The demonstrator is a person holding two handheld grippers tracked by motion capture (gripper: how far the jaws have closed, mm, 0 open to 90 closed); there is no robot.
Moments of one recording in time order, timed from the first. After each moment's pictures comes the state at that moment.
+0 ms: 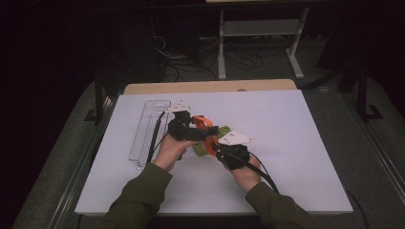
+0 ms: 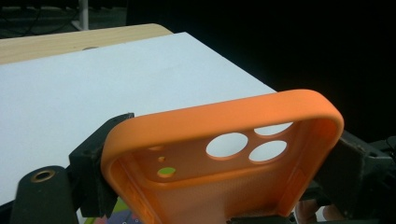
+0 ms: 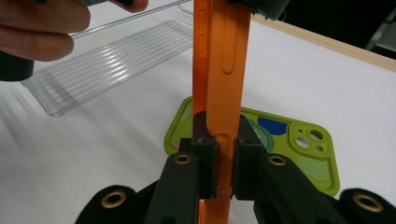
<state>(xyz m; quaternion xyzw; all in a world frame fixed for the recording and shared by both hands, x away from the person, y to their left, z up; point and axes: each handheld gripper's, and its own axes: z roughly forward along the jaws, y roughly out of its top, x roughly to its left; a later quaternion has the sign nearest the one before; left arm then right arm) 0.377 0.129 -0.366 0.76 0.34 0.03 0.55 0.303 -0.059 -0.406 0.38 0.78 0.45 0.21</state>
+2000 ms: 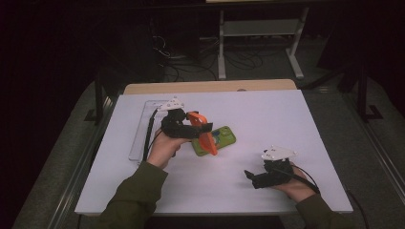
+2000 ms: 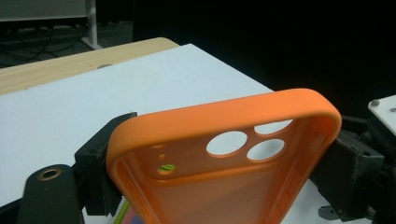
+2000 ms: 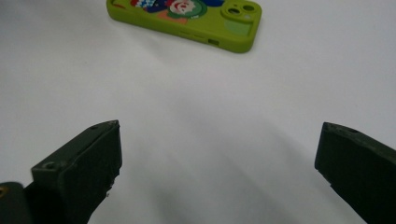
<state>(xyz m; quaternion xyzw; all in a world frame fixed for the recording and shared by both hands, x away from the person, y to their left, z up) 0.376 0.145 -0.351 0.76 0.32 0.06 0.56 0.274 -0.174 -0.439 0.38 0.82 0.39 0.19</state>
